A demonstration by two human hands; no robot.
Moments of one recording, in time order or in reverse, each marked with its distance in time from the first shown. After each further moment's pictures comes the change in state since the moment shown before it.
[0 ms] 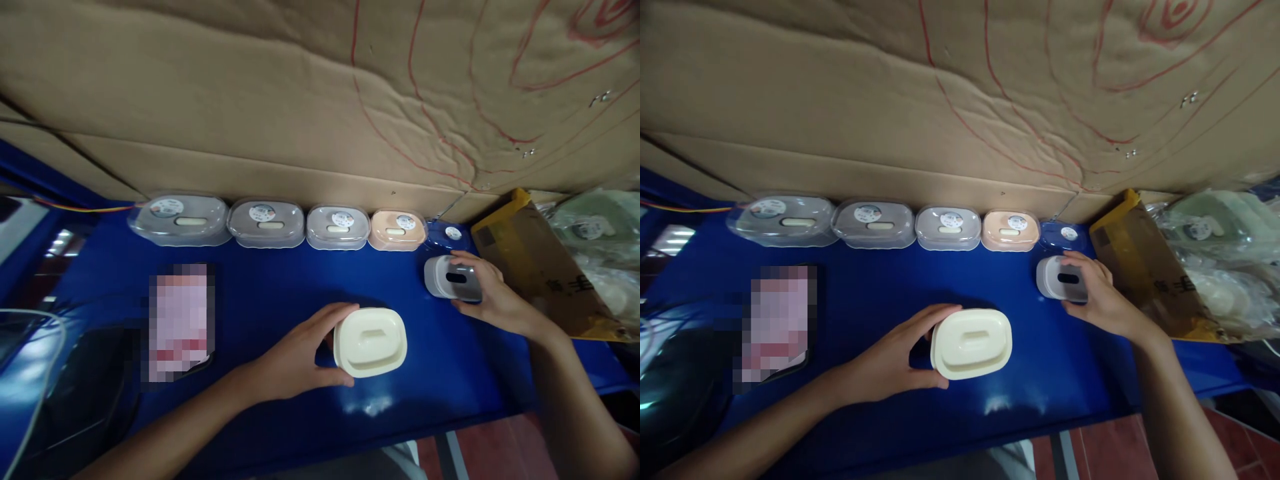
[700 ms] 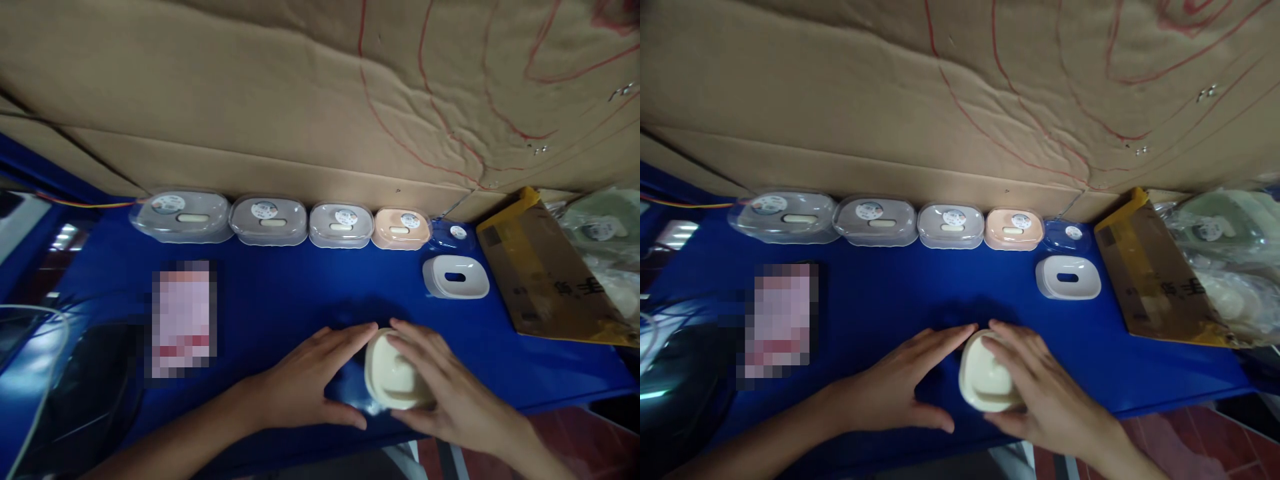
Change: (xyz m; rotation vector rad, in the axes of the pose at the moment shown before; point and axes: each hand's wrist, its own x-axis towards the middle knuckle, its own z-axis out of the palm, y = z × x) left_hand -0.011 0.002 0.015 0.192 -0.175 0.091; right_hand -0.059 -0.159 0.056 0.088 -0.270 -0.209
